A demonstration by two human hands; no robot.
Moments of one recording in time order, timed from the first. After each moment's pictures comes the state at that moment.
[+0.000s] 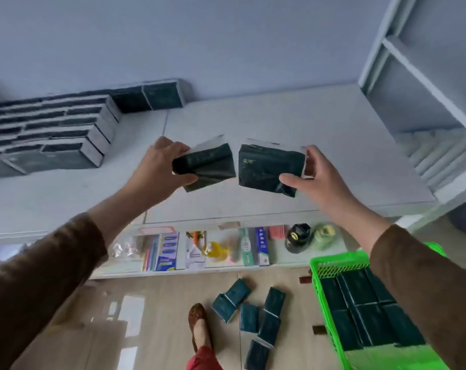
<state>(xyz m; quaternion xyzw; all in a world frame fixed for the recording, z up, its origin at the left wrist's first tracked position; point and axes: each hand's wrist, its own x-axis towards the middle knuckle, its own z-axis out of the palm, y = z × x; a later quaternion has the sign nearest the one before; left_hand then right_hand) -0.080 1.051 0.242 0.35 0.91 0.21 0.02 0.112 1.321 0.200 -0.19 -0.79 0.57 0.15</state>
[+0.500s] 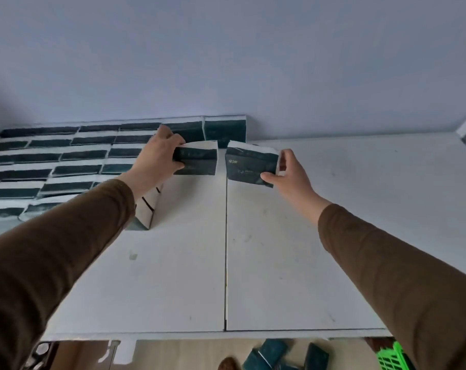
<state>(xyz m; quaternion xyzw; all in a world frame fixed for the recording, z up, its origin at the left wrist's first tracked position) -0.432 0.989 0.208 0.33 0.93 0.12 -0.01 -0.253 1.242 0.149 -0.23 -0.83 0.48 0.14</state>
